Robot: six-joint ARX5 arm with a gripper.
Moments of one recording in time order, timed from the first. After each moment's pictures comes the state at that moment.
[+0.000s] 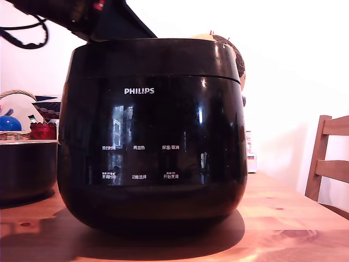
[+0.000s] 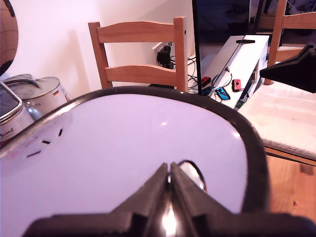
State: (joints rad) arm -0.67 1.18 0.69 0.12 0.37 0.24
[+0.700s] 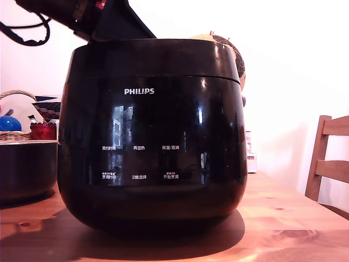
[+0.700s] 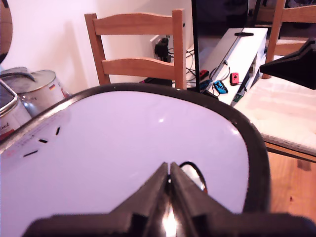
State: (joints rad) arm -0.68 1.19 0.72 0.01 0.36 0.25
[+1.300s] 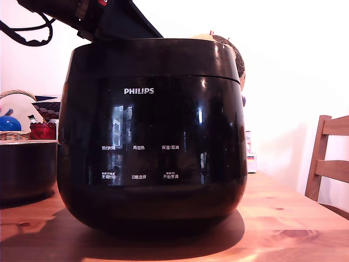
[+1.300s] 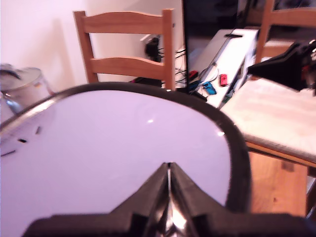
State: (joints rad) arm -0.70 1.17 0.71 0.06 0.39 0.20
